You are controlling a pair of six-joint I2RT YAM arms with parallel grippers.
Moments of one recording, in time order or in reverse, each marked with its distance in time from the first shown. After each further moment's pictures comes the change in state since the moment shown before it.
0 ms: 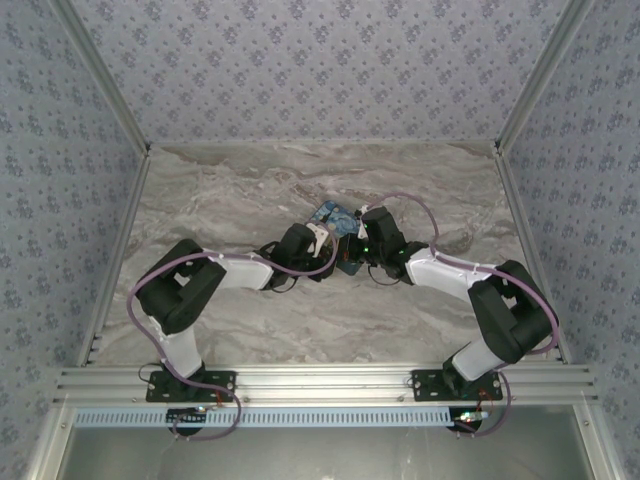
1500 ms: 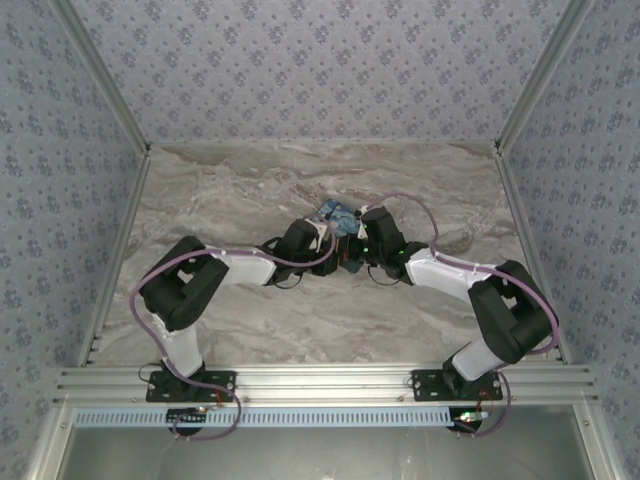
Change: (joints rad) left arm 0.006 0.027 0.052 -0.034 0.053 -0.204; right arm 0.003 -0.001 0.000 0.000 0.001 0.004
